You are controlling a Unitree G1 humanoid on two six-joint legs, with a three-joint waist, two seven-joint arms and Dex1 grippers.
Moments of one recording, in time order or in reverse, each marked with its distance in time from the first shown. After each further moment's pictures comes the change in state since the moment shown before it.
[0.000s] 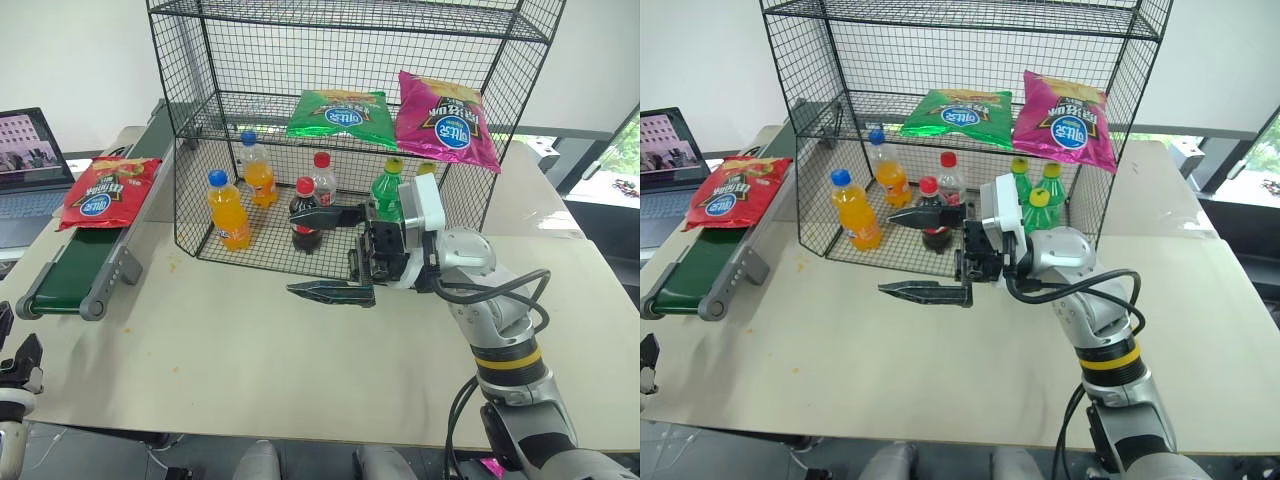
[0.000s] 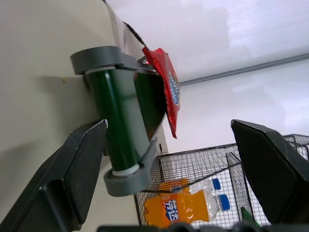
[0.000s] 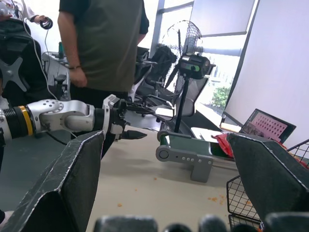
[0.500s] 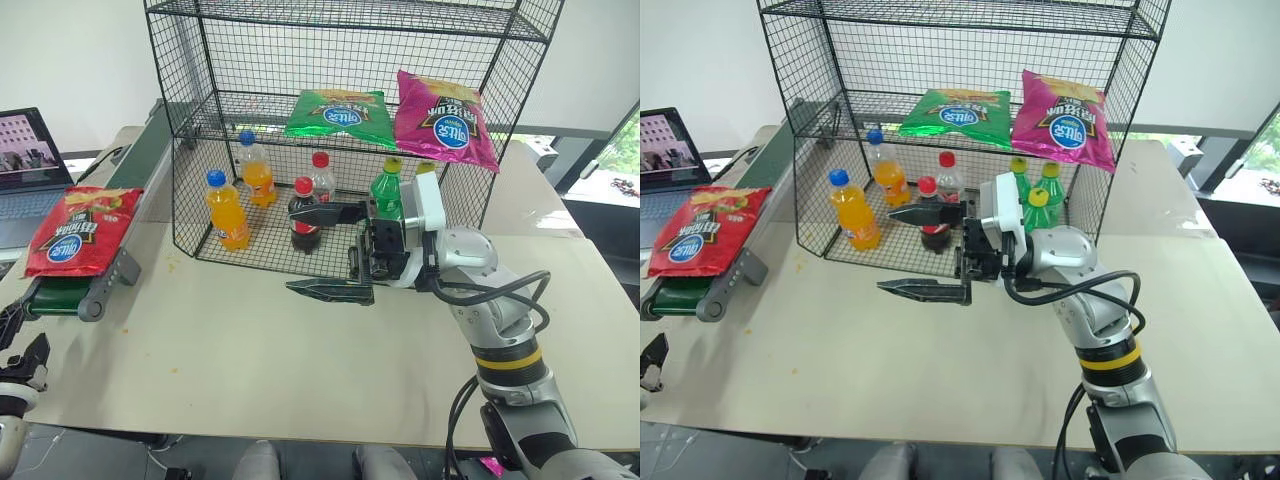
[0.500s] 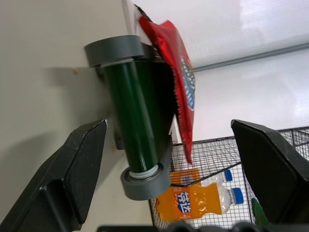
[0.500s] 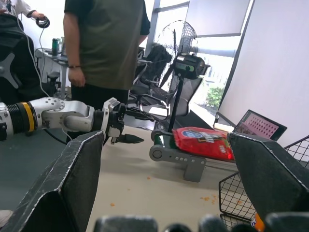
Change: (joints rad) left arm -0.013 0.070 0.001 0.085 0.016 0.086 -0.048; right arm -0.003 0.000 0.000 -0.005 -0.014 -0.015 -0.013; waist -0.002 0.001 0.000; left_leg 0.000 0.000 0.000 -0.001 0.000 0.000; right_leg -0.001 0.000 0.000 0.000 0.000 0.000
